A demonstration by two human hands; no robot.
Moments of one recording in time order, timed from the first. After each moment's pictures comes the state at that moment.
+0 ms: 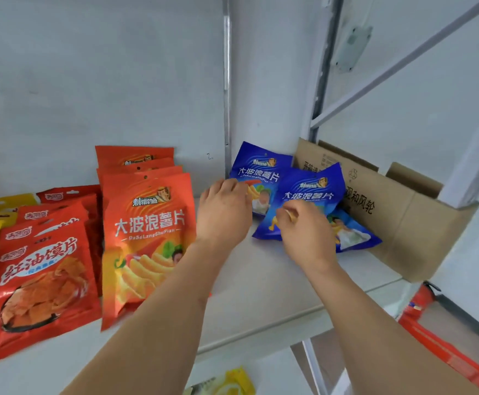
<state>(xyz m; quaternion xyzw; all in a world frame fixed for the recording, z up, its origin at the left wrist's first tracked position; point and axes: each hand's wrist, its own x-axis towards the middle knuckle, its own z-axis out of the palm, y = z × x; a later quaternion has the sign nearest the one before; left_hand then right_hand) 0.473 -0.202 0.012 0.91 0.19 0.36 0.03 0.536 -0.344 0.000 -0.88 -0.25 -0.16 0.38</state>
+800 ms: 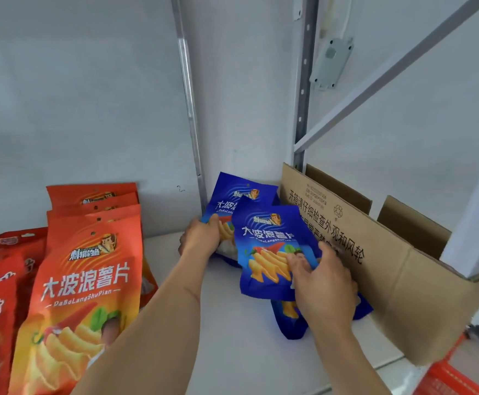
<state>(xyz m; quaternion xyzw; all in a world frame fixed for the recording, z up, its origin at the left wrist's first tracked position) 0.602 -0.146 -0.009 0.76 0.48 0.20 0.38 0.614 -0.385 -0.016 -0.91 -0.10 -0.07 0.40</state>
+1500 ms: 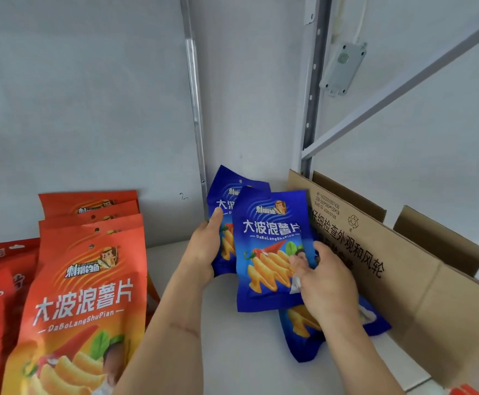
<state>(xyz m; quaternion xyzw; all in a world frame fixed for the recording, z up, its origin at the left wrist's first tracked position) 0.577 -0.164 0.012 0.57 0.31 0.22 0.73 0.636 -0.356 -0.015 -0.89 -0.16 -0.04 0.43</state>
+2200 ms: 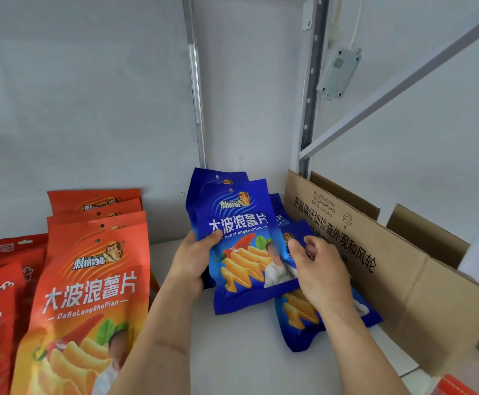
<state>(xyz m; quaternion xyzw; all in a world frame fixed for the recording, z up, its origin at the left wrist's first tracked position) 0.543 -0.170 -0.005 0.53 0.27 0.28 0.76 0.642 -0.359 -0.009 -0.86 -0.18 -0.04 0.47</state>
